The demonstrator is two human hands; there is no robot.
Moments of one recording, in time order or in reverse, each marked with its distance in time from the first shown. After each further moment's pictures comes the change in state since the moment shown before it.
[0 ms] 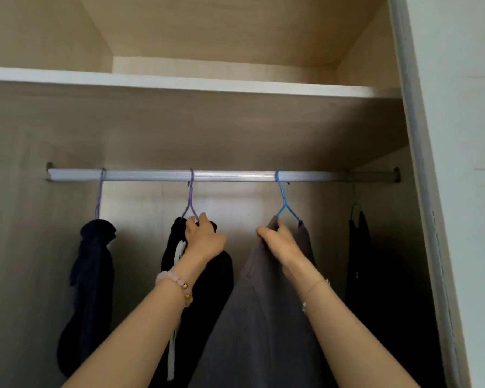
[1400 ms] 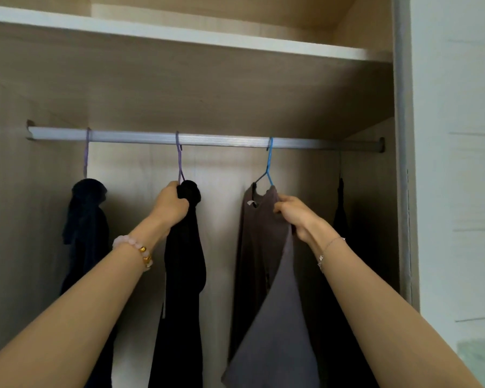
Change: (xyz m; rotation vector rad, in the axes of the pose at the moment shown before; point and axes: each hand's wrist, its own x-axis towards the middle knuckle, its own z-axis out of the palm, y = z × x) left_hand -0.009 -0.034 -0.027 -0.161 0.077 0.053; right_hand -0.010 0.012 -0.051 0.022 -0.185 0.099
